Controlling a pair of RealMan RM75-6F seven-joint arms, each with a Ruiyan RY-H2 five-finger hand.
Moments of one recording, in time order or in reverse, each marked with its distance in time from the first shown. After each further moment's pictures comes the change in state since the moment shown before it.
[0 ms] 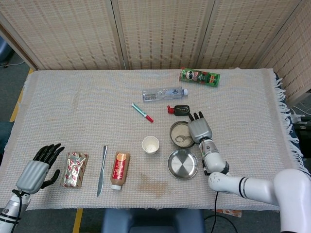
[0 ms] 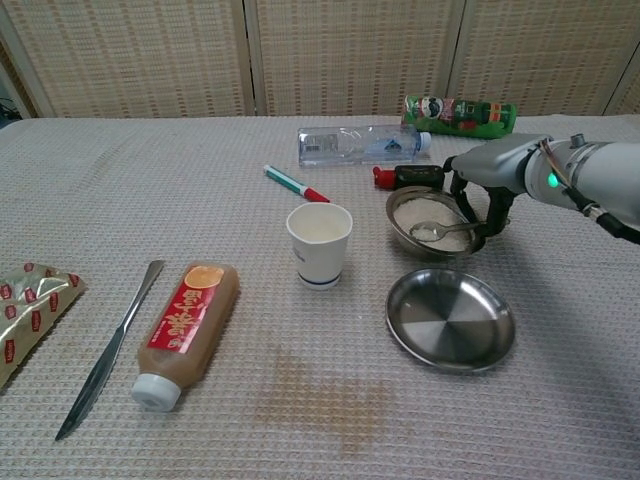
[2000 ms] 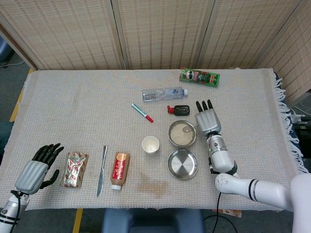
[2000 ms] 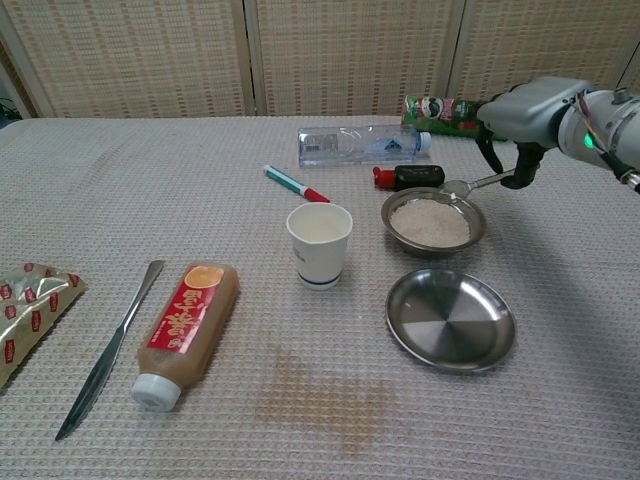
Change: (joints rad) left arm 0.004 0.005 0.002 0.003 0.014 0.017 -0.012; right arm -0.071 0.055 0.077 -0.074 -0.120 0.134 -0.129
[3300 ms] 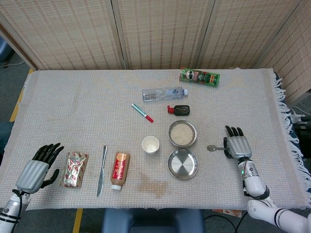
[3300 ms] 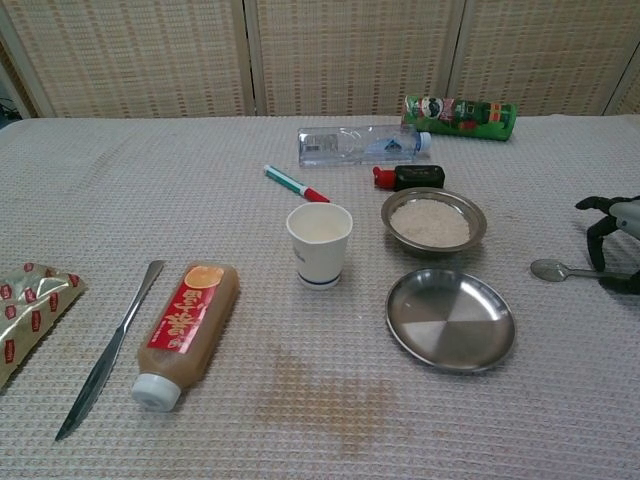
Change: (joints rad) left arm -0.001 -0.014 -0.007 0.013 -0.015 -0.015 0.024; right arm -0.444 -0.060 -0.071 0.328 -0.569 -0.095 0.799
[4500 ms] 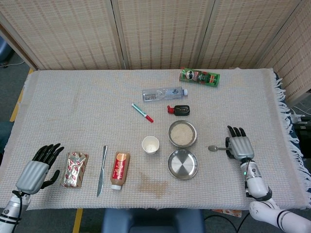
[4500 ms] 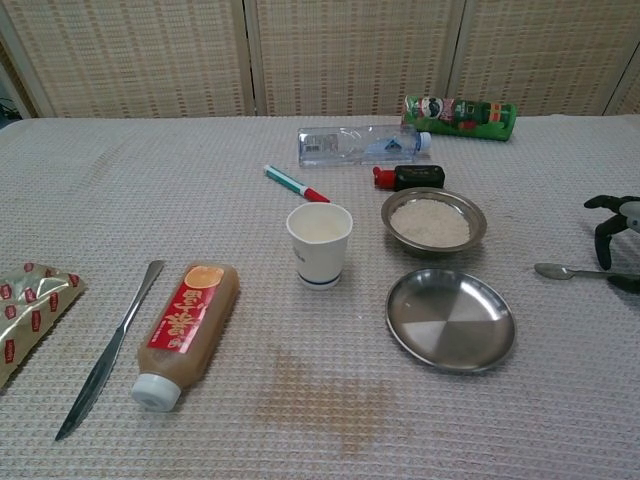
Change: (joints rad) left arm 0.009 0.000 -0.002 -0.013 0.006 0.011 0.017; right arm -0.021 0.004 0.011 0.006 -0.023 -0.007 0.016
